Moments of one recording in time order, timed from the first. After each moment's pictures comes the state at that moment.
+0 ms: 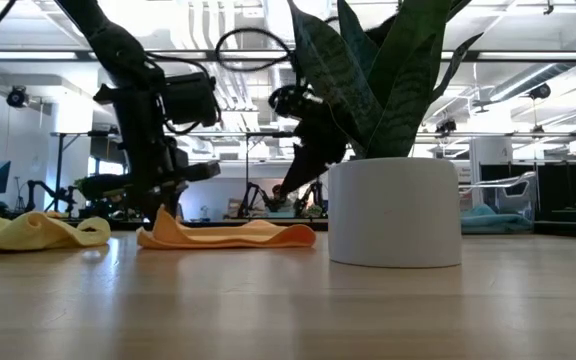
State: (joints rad) left arm 0.29 1.54 0.74 -0.44 -0.20 -1.13; right arm -0.15 1.91 1.20 -0.16 0.03 -0.16
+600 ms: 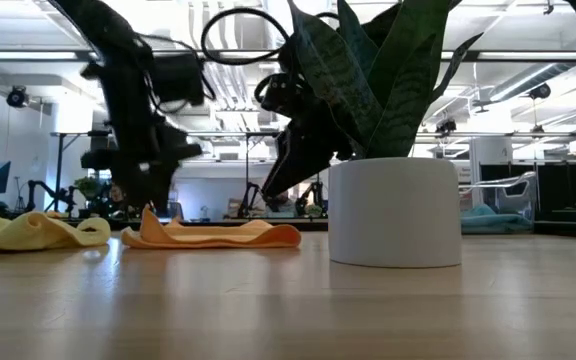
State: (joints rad) left arm 0.29 1.37 0.76 -0.63 -0.25 -0.81; right arm -0.12 1.95 1.27 -0.19 -0.14 -0.33
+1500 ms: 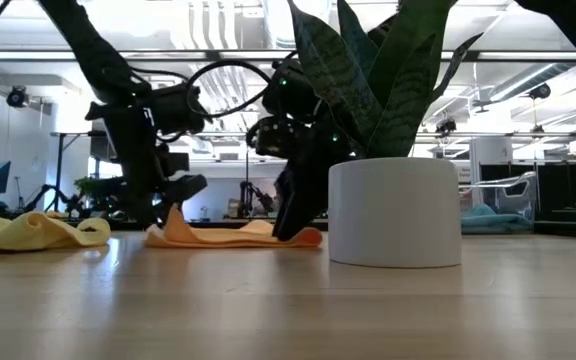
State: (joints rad) left arm 0.39 1.53 0.61 -0.25 -0.36 -0.70; right arm -0.12 2.09 1.35 -0.35 -0.24 -0.28
